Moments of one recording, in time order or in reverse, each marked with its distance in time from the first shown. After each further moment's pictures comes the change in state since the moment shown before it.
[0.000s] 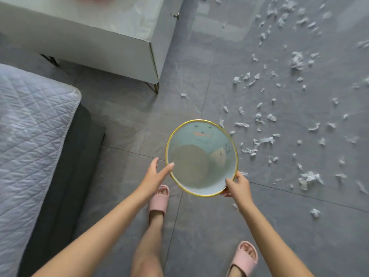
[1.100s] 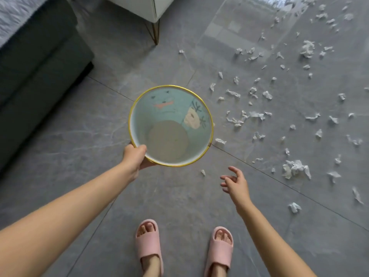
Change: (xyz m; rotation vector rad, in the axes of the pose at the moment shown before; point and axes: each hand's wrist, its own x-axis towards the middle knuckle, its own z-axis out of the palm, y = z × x) left_hand -0.047 -0.218 0.239 -0.594 0.481 0.037; right_hand 0.042 0.290 -0.171 -0.063 -0.165 -0.194
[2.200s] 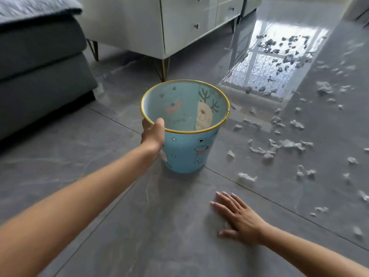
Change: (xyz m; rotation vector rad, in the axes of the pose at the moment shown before) left_hand 0.197 -0.076 0.107 0.107 0.077 0.545; right_hand 0.297 0.170 0.067 -1.525 -0.274 -1.166
